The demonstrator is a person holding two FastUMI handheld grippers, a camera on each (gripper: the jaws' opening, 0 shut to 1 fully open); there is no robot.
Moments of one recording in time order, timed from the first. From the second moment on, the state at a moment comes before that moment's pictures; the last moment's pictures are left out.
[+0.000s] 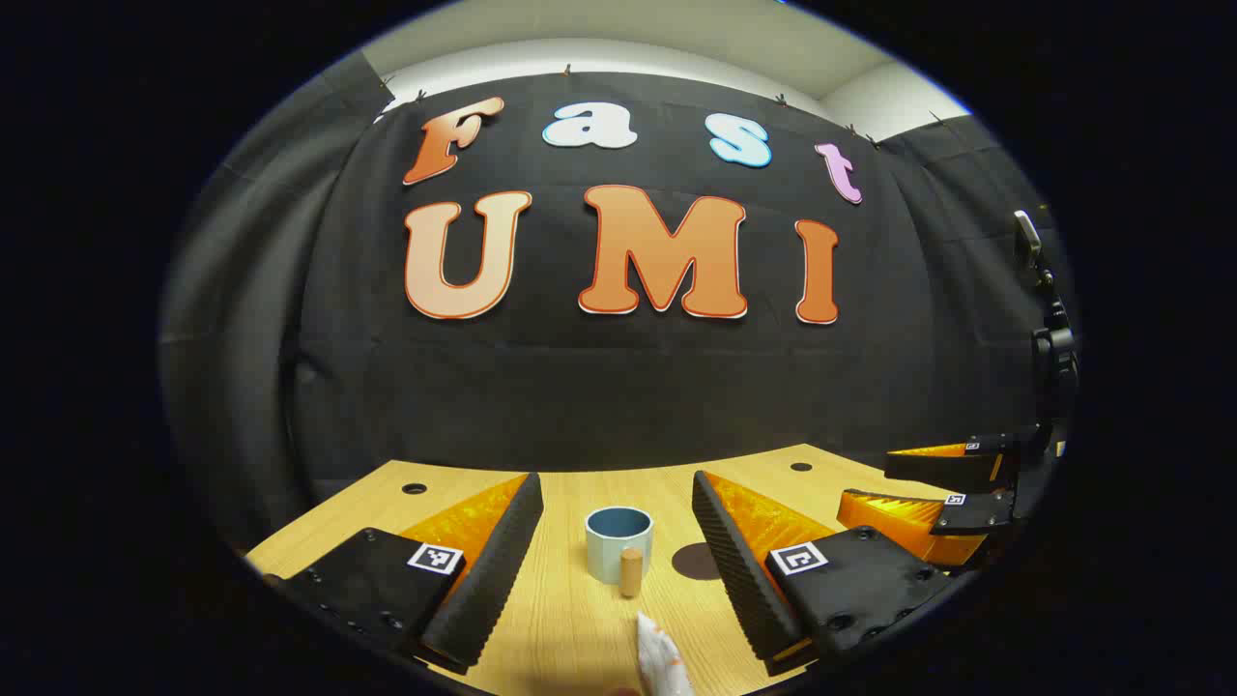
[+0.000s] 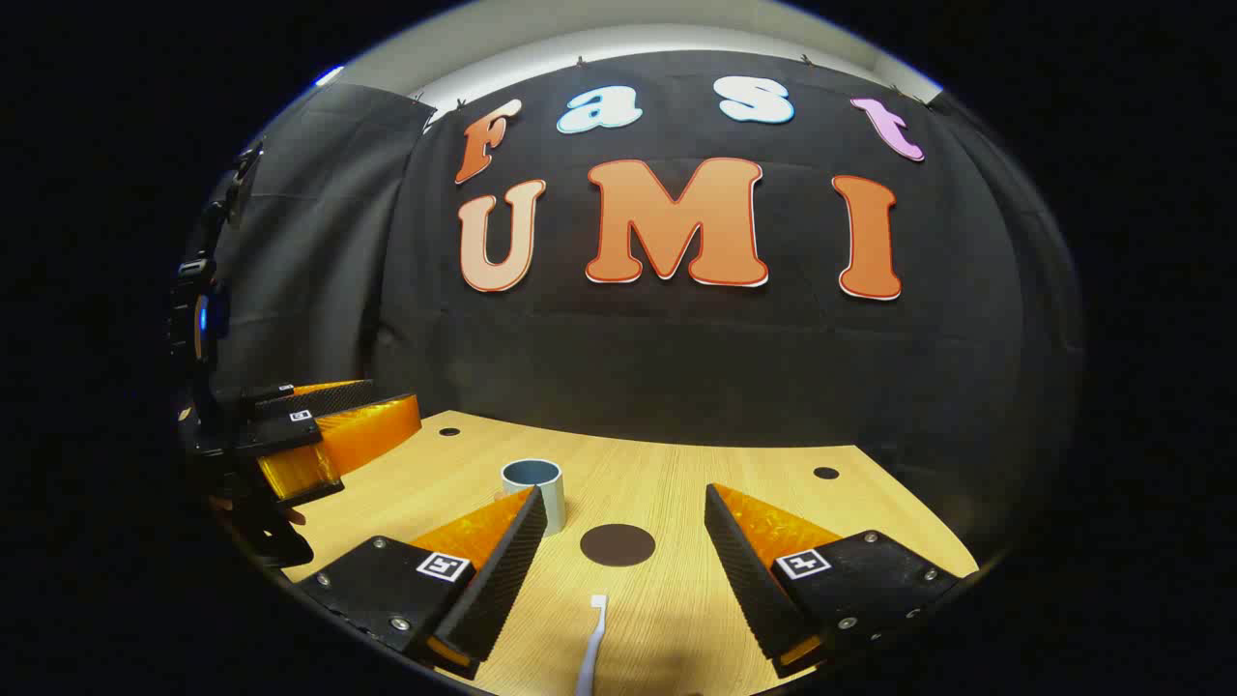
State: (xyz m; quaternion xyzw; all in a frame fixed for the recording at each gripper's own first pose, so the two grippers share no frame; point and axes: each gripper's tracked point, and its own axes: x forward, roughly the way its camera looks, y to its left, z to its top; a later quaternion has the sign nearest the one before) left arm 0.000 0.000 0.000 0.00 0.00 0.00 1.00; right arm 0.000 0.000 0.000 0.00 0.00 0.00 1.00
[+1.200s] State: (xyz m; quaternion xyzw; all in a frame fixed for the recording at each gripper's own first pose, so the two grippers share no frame) left arm 0.029 -0.015 -0.074 -0.05 0.25 -0.08 0.96; right arm 0.006 0.006 -0.031 0.01 0.17 0.06 0.98
